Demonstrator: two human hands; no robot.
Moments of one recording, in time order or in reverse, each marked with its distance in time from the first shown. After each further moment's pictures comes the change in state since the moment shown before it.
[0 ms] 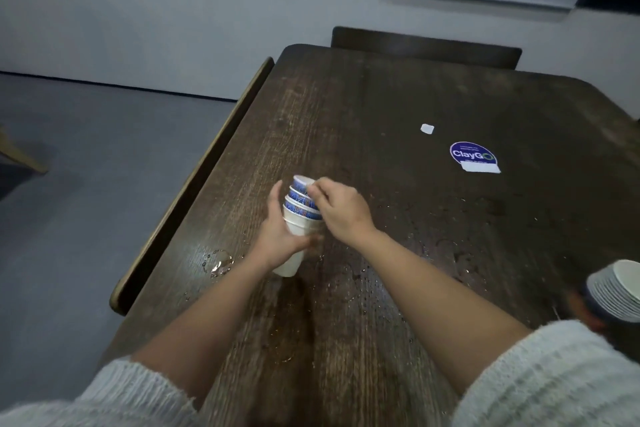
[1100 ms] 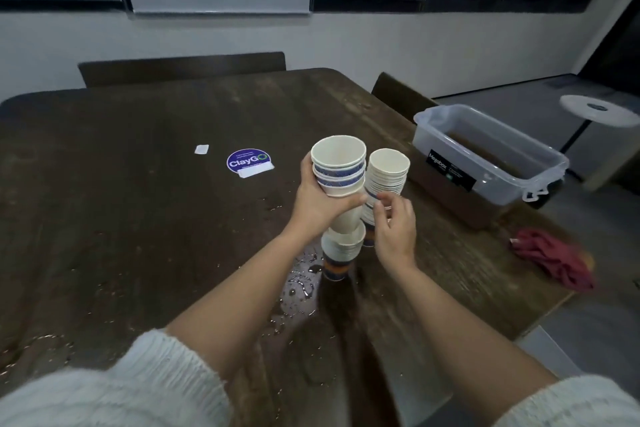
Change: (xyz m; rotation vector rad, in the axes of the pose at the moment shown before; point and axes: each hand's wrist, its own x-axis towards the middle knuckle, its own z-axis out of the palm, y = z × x) left_hand -0.045 0.260 0.365 -0.333 -0.466 0.411; right_hand -0.227 0.267 -0.258 0.026 0.948 0.580
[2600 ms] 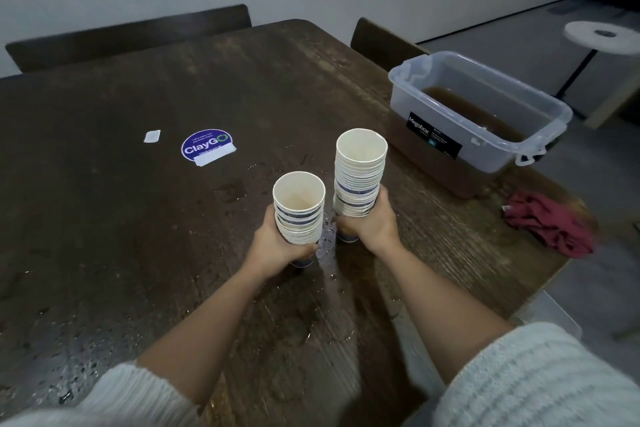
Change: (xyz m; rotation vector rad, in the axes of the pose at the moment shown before) left_hand -0.007 -0.101 0.020 0.268 -0.153 -0.335; right_hand 0.045 0.077 0.001 0.131 -0.236 0.389
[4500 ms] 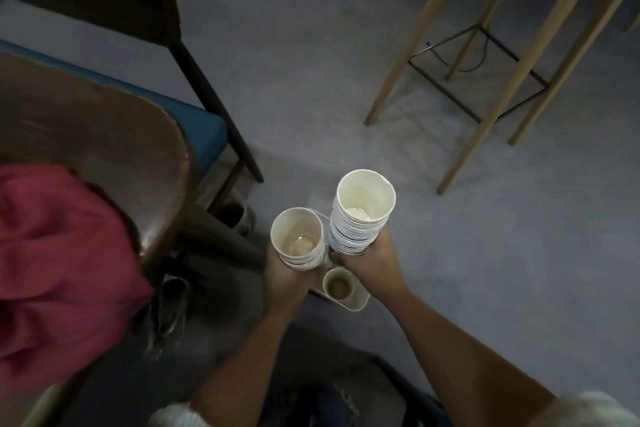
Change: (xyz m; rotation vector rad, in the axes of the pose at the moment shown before) left_hand 0.060 -0.104 0.784 -0.017 -0.427 -0.045; right_hand 0.115 0.571 -0.440 0.176 0.471 0.407
